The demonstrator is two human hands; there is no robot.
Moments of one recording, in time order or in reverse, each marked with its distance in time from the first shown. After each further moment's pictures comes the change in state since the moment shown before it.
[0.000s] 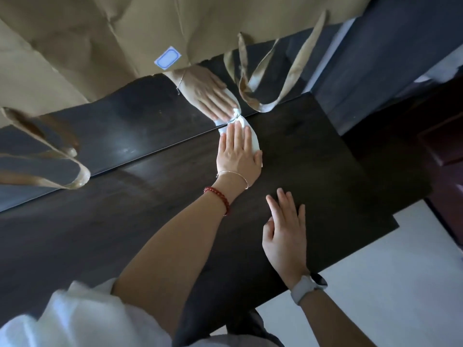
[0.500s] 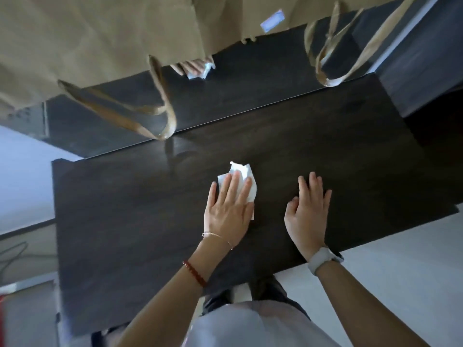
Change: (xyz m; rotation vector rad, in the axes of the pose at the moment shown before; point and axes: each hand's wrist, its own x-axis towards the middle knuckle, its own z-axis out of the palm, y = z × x) left_hand -0.205 -0.095 0.025 0.024 -0.039 -0.082; right_hand -0.032 -0.059 0.012 0.013 -0.030 0.069
